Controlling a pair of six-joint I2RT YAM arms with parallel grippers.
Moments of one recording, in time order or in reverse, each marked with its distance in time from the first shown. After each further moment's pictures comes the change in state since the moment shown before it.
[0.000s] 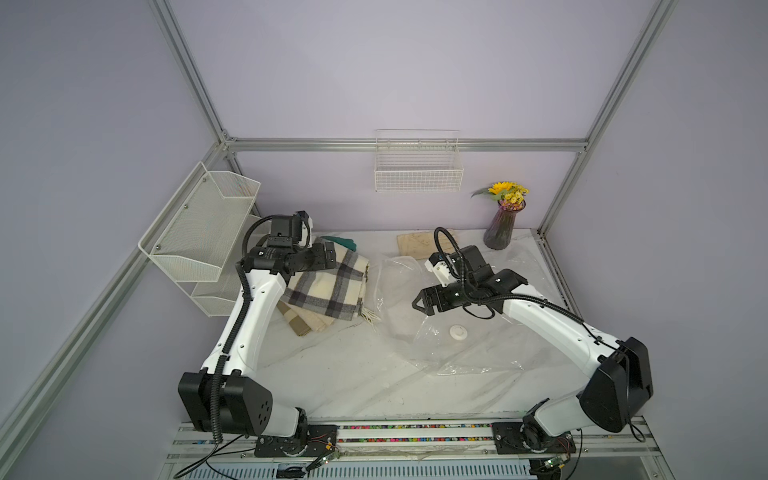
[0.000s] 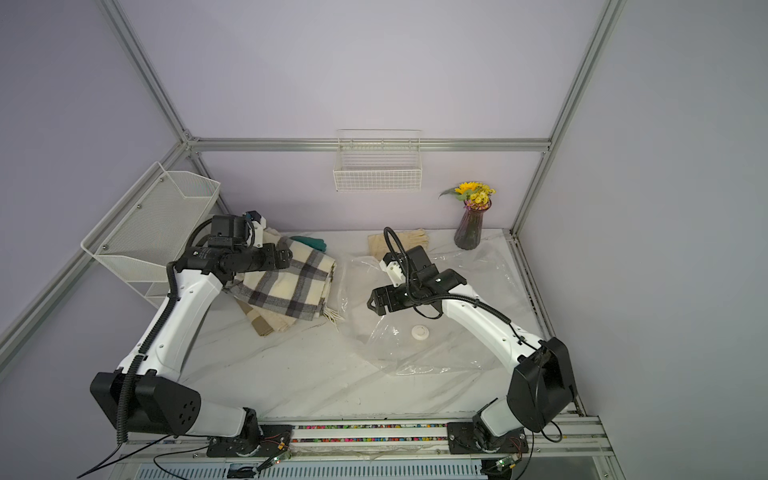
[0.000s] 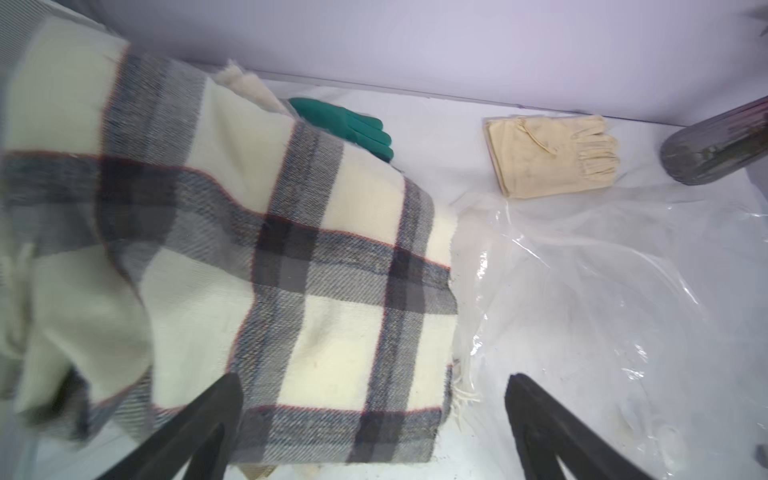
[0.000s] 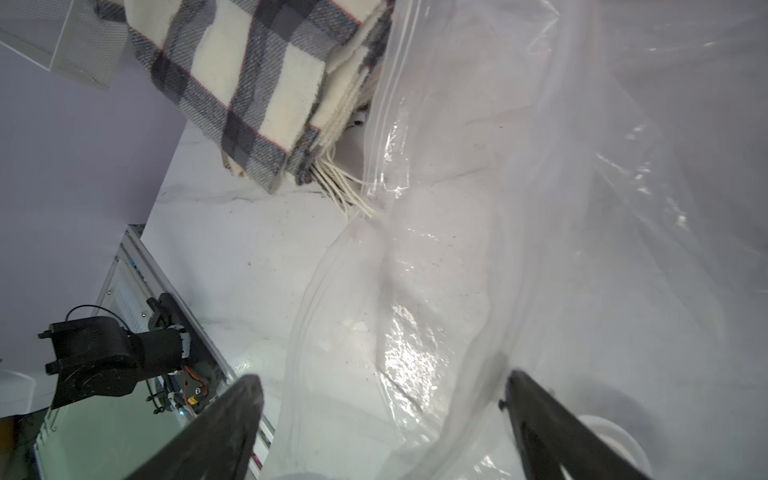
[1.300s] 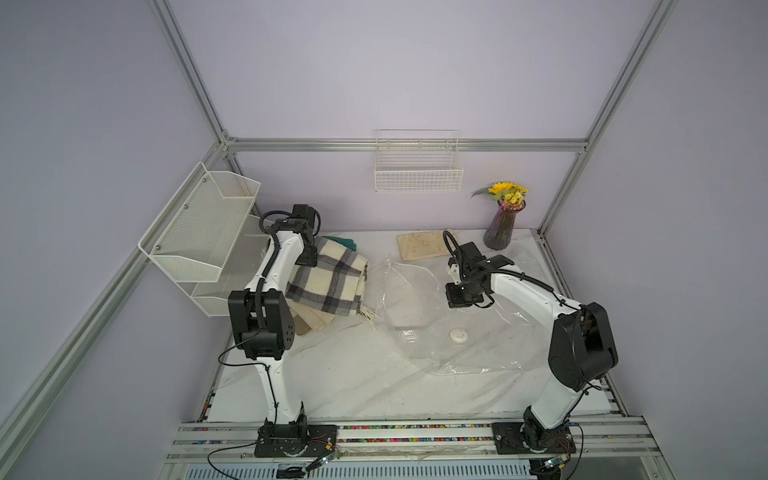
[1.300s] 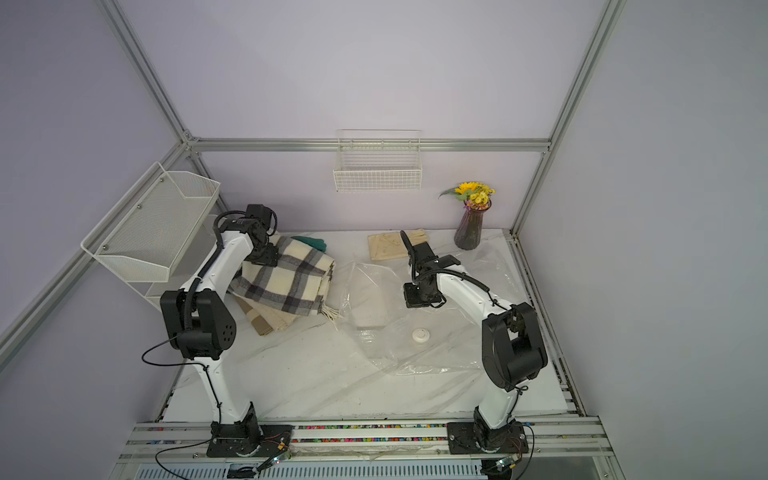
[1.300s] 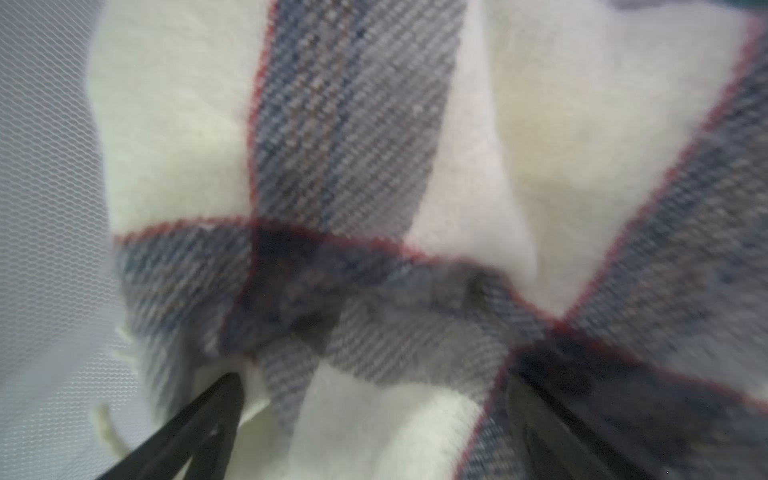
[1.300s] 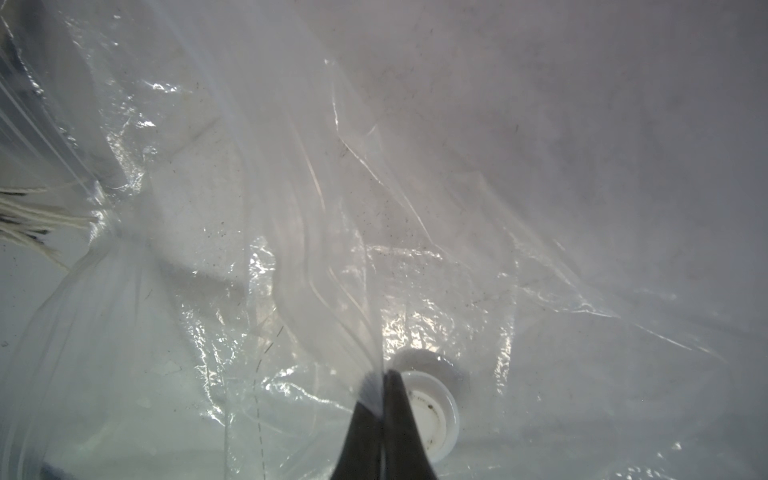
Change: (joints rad) left arm 0.055 0.533 0.405 -0.240 -0.598 0.167; right arm -0.206 0.206 0.079 -0.224 0.260 -0.033
